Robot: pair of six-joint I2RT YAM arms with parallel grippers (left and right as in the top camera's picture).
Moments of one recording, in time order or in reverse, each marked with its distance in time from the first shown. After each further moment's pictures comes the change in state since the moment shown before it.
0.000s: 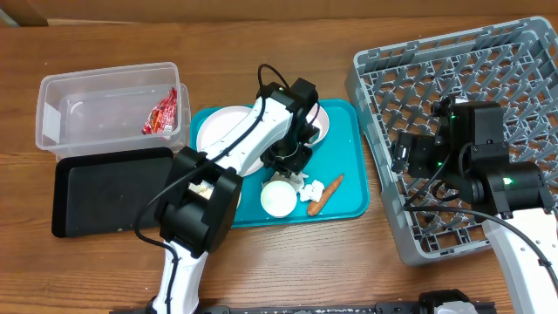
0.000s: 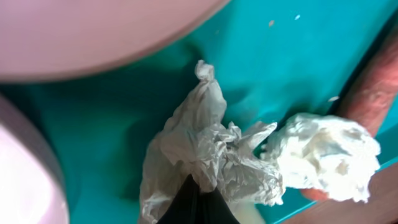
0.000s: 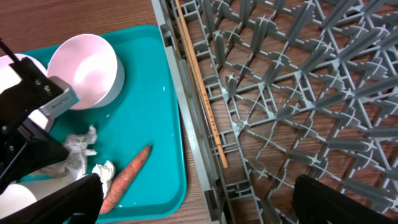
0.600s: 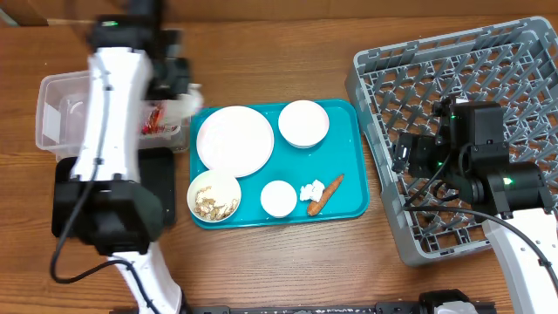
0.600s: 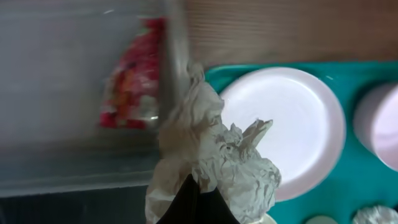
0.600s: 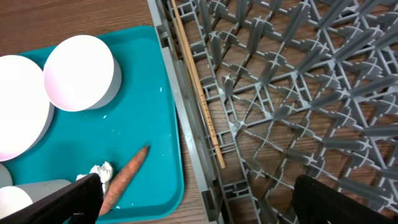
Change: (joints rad) left arm 0.584 -0.135 0.399 -0.189 -0.125 -0.100; right arm 0.000 0.000 0.000 0.000 0.012 0.003
